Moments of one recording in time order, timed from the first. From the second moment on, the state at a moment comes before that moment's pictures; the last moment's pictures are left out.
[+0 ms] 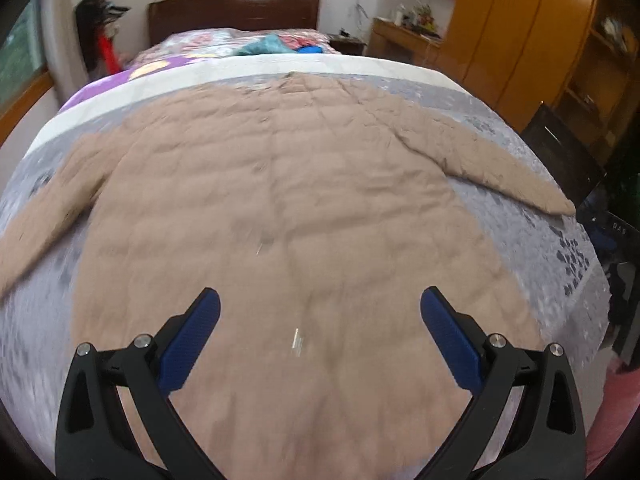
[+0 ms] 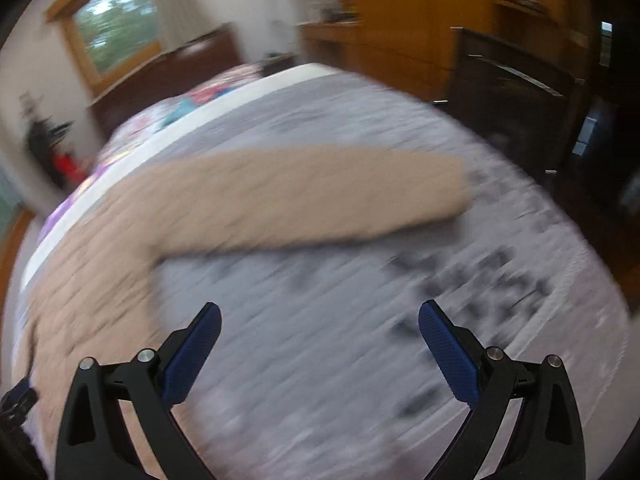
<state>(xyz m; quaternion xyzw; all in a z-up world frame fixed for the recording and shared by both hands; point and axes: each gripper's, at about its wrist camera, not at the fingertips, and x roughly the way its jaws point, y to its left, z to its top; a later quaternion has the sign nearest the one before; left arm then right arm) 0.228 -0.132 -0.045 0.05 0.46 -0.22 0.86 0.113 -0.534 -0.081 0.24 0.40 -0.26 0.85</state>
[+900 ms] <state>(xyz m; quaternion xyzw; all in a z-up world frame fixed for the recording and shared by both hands) 0.426 -0.235 -0.123 0.04 0.52 -0.23 0.82 0.180 -0.703 -0.166 0.33 0.46 -0.29 0.77</state>
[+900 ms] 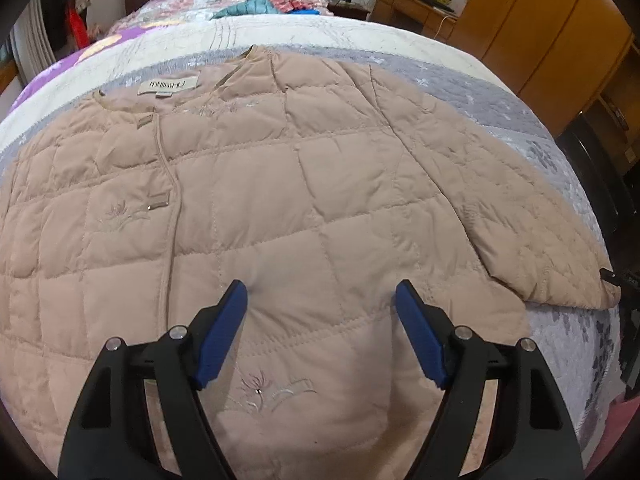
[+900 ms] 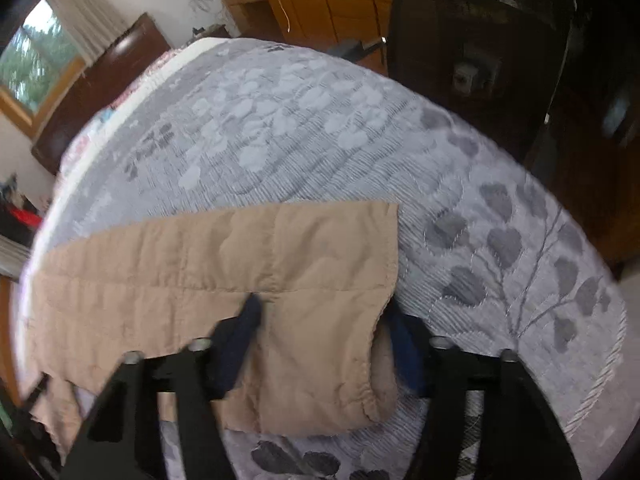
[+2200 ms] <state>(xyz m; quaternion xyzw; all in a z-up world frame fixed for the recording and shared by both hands) 0.407 -0.183 -0.100 -0.01 0.51 -0.26 0.82 0.341 -0.481 -0.091 0.31 0.38 0.10 0.86</state>
